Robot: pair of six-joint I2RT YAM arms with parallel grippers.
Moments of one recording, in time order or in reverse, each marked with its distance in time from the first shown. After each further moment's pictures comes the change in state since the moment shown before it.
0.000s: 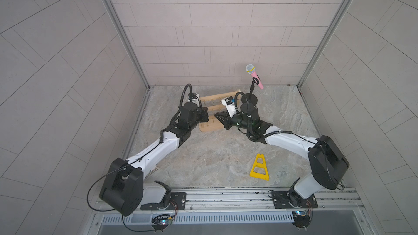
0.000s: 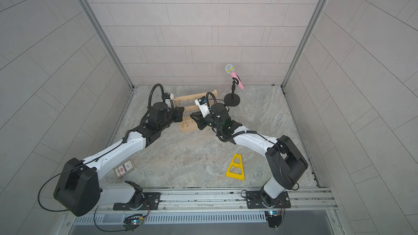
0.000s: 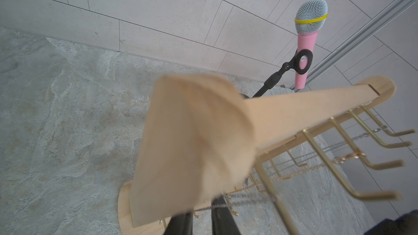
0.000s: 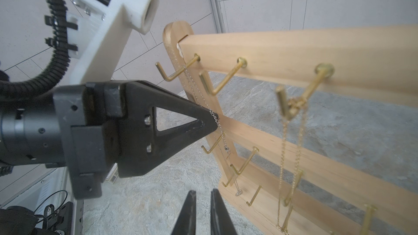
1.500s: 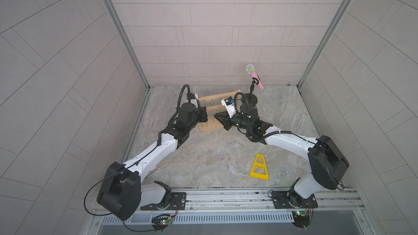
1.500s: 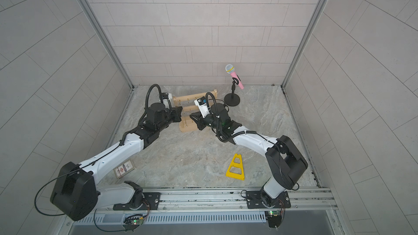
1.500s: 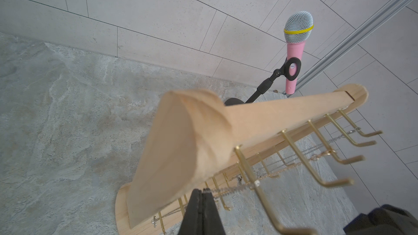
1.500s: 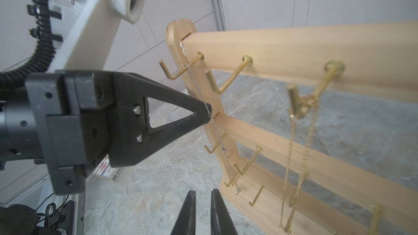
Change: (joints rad) left arm 0.000 -0.044 -0.022 0.013 0.018 -0.010; right arm 0.005 0.000 0.000 -0.001 0.001 0.000
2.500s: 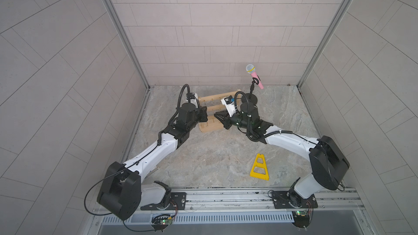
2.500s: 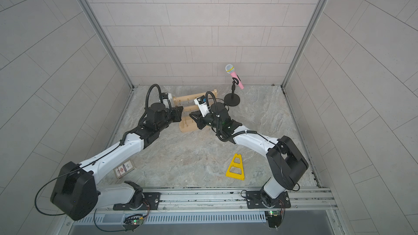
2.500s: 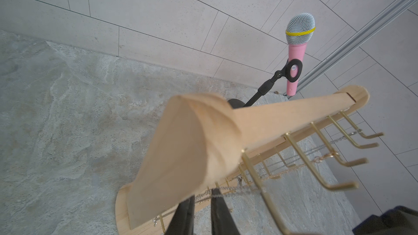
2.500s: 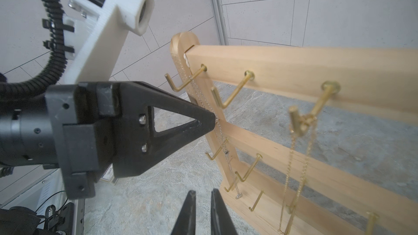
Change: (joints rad) left arm 0.006 0.003 0.000 0.003 -0.013 -0.008; right arm 0.002 -0.005 0.015 -0.011 0.002 -0.007
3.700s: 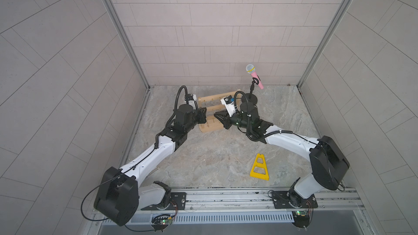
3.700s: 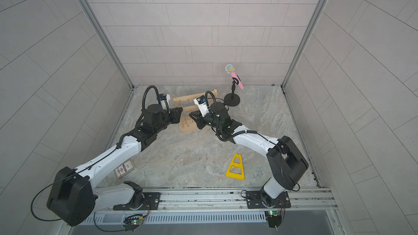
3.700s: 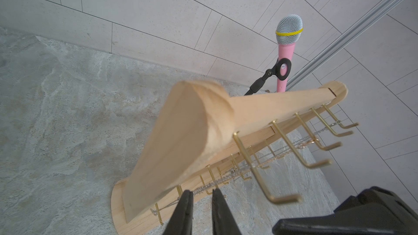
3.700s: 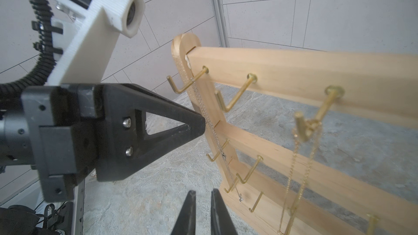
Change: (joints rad) left arm 0.006 -0.049 -0.032 -0.002 0.058 -0.016; right arm 0.002 -0.001 0.009 -0.013 0.002 -0.011
